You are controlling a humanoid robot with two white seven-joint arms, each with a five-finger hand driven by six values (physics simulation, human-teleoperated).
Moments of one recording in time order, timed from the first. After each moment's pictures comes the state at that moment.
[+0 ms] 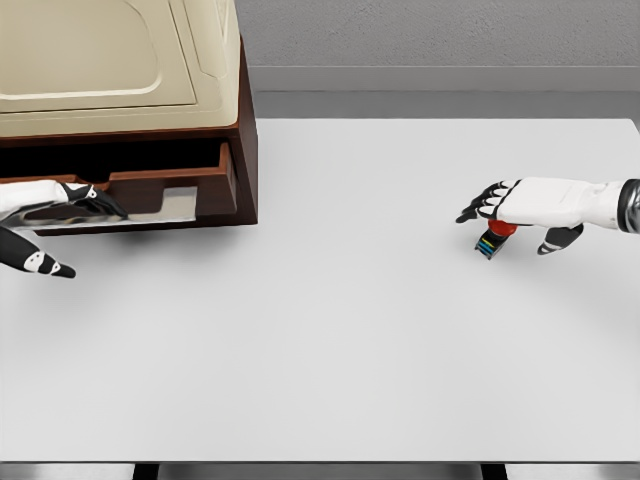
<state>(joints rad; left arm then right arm) -0.59 1.35 -0.74 -1.74 0.51 -0.19 -0.61 -0.70 -0.92 0.73 -1.39 0.39 -0.61 0.61</state>
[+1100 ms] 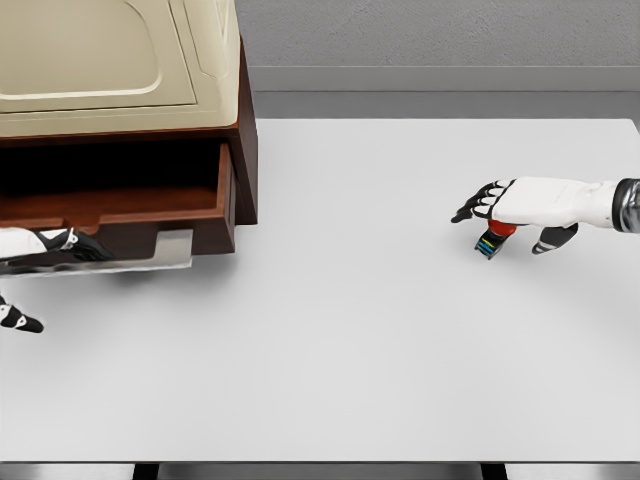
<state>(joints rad) -0.59 1.50 -0.87 -1.75 0.56 -0.52 -0.63 -0.71 -0.91 0.73 -1.39 0.39 -0.61 0.61</state>
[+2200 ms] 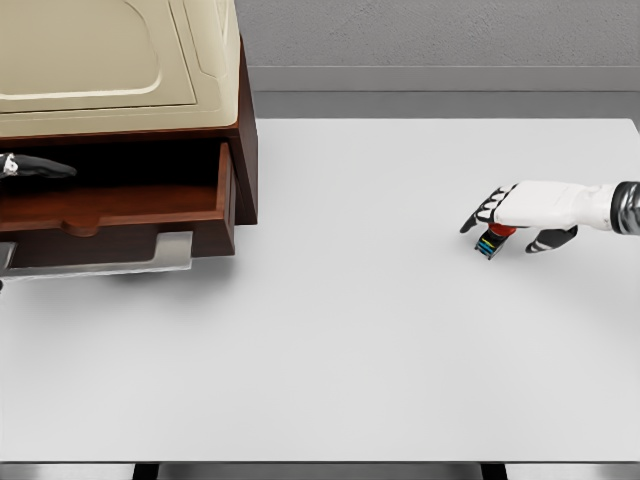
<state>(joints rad) -0.60 1.58 -0.79 -1.74 0.82 -0.61 -0.61 -0.72 -0.90 0.75 -1.36 0.40 -0.61 0.61</state>
